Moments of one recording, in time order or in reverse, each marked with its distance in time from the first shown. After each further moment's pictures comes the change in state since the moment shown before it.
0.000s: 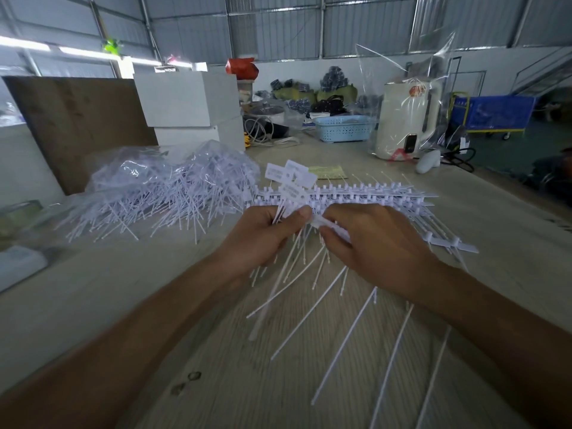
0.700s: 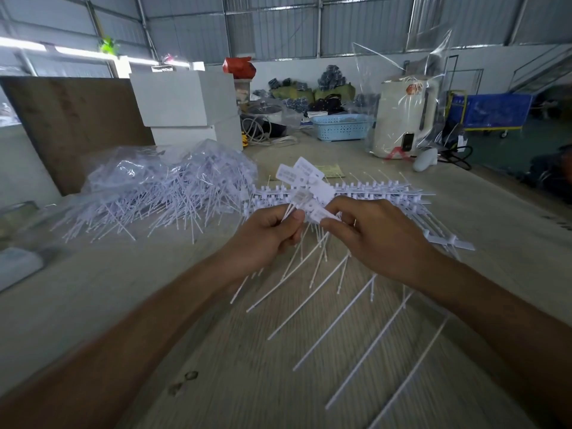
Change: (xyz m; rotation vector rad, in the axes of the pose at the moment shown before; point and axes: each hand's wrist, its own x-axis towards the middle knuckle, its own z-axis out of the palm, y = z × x) left_hand 0.000 0.000 0.001 0.114 -0.094 0.074; right_hand 0.004 0.019 0.011 0.212 -0.008 0.153
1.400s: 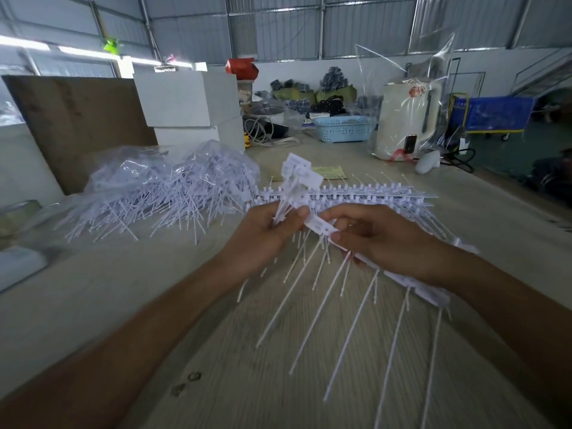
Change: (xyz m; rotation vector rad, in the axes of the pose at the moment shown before) left_hand 0.002 -0.007 -0.001 0.068 0.133 0.110; right_hand -0.005 0.005 -0.007 0.695 -0.277 0.187
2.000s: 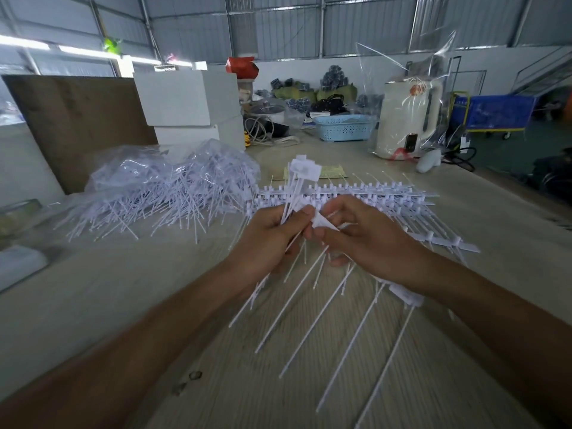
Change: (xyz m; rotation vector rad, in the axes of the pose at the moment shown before) left_hand -0.004 0.006 0.012 -0.244 0.003 -0.151; right_hand 0.005 0.000 0.021 0.025 0.113 0.013
